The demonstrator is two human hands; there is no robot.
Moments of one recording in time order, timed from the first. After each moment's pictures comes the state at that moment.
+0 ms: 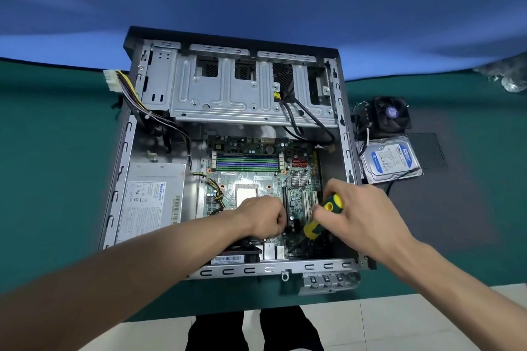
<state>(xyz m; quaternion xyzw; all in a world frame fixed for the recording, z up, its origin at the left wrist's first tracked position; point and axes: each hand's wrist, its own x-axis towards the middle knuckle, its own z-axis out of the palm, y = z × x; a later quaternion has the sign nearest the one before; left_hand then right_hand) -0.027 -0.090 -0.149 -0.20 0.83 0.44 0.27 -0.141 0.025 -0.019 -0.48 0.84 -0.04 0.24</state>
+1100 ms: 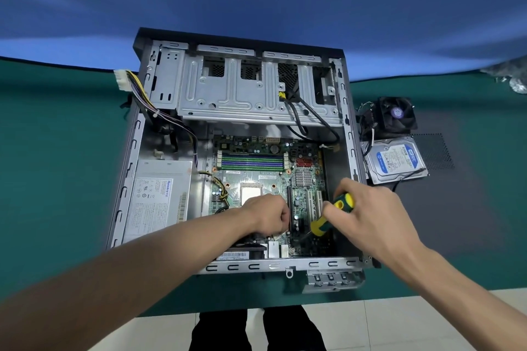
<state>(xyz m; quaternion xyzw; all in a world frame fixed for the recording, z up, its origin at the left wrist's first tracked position) -0.027 -0.091 -0.154 -0.23 0.81 0.47 0.28 -0.140 0.033 -0.023 -0.45 0.86 -0.07 0.21</state>
